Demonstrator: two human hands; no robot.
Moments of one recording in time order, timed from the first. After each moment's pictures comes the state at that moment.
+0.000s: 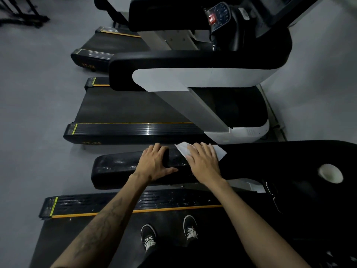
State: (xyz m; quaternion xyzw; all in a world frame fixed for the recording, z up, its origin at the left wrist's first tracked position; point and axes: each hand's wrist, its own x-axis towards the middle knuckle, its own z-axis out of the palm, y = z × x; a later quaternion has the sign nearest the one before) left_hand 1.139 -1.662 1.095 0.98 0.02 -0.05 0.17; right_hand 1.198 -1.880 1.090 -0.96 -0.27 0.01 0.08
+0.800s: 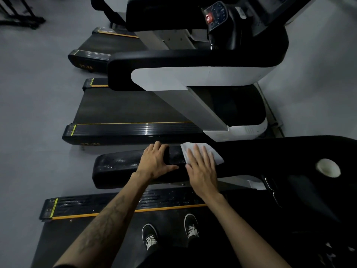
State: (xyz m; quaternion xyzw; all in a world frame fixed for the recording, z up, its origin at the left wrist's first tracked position) left_hand 1.137 -1.666 1.096 0.98 0.04 -0.04 0.19; right_hand 1.148 -1.883 1.065 -0.96 -0.24 -0.06 0.11
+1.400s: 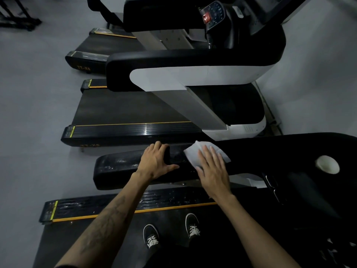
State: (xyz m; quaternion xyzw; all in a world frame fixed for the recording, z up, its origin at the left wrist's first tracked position) left_hand 1.137 -1.662 1.095 0.98 0.02 -0.04 0.18; right_hand 1.150 -1.916 1.068 -0.96 -0.25 -0.05 0.07
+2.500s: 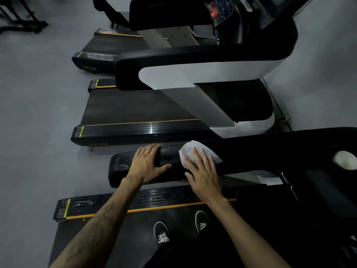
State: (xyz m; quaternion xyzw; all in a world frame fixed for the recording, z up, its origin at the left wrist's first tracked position) left_hand 1.096 -1.594 1.091 0.99 0.03 -0.03 0.16; right_hand 1.114 -1.848 1.053 -0.95 -0.30 -0.04 0.07
